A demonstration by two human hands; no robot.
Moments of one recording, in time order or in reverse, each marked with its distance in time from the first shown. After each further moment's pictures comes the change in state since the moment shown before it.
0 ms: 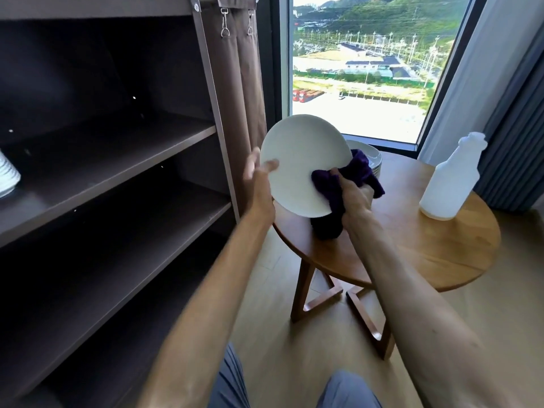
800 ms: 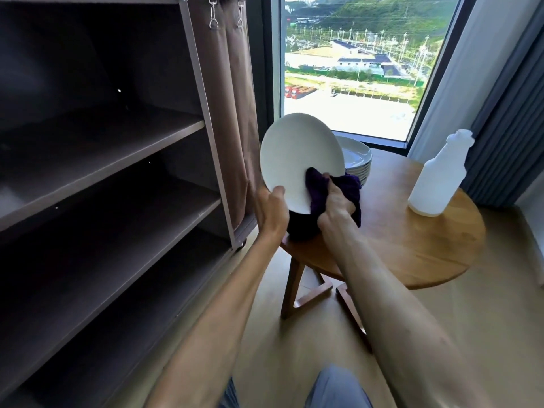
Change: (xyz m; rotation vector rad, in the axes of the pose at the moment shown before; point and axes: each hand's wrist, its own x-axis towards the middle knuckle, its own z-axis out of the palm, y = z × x) left_hand -0.021 -0.055 0.016 0.280 0.094 0.152; right_hand -0.004 0.021 0.013 0.241 0.193 0.196
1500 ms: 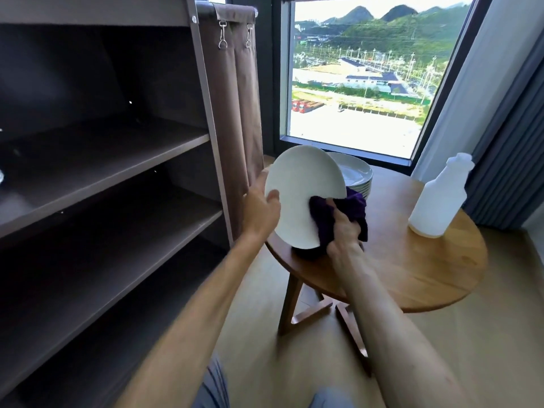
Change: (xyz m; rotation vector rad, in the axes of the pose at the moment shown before) left_hand 0.018 0.027 -0.019 0.316 -0.122 0.203; right_hand 0.017 -0.002 -0.031 -0.015 -0.117 -0.046
